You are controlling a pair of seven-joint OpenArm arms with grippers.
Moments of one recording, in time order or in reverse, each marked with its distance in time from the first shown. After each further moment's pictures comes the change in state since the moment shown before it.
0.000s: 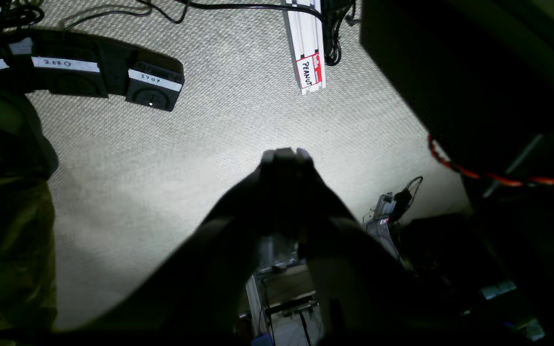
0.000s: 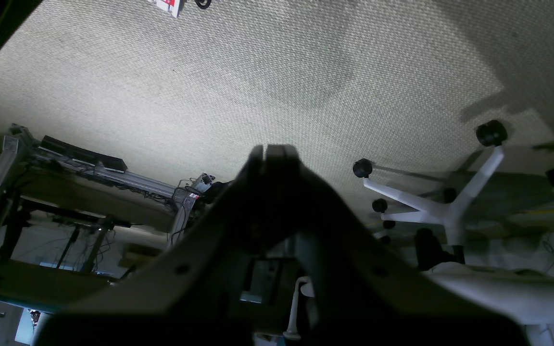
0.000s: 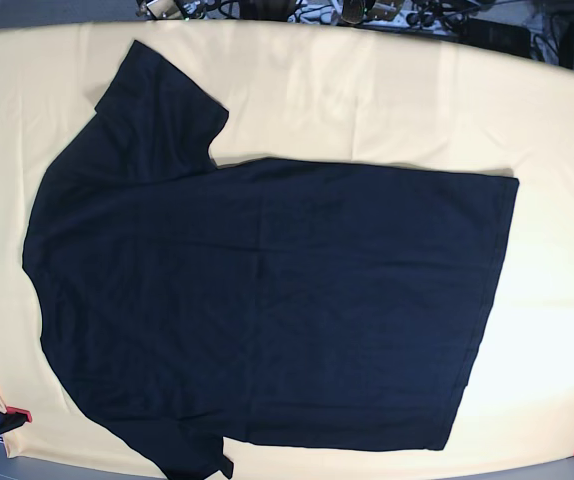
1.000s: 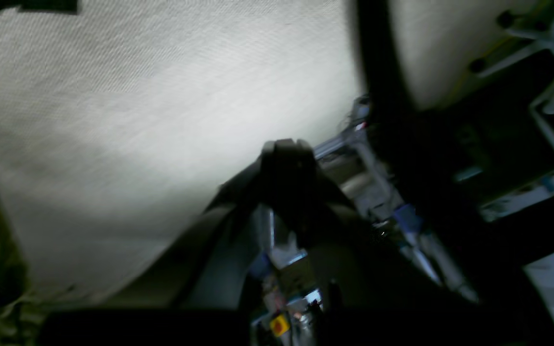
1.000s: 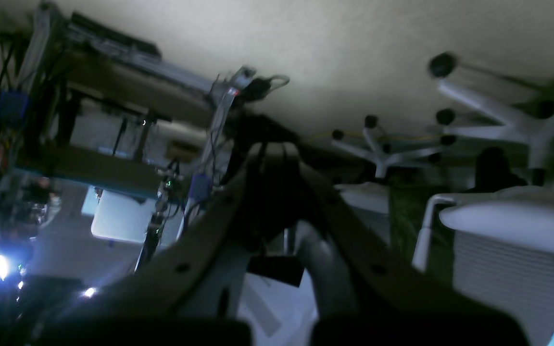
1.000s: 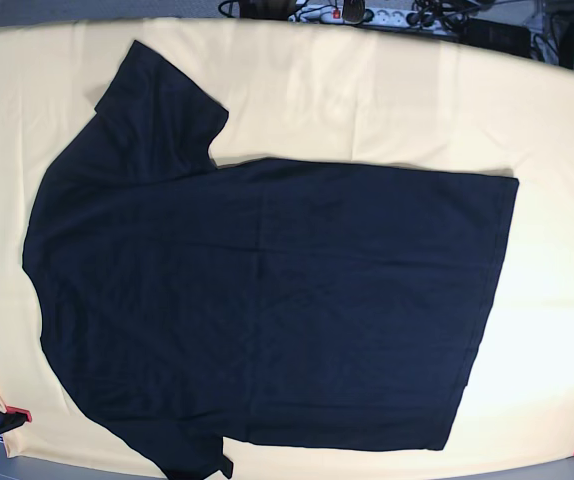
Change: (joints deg) left arm 7.5 -0.7 0.0 5.5 -1.1 -7.7 13.3; right arm -9.5 0.3 0.0 0.4 5.0 3.1 -14.4
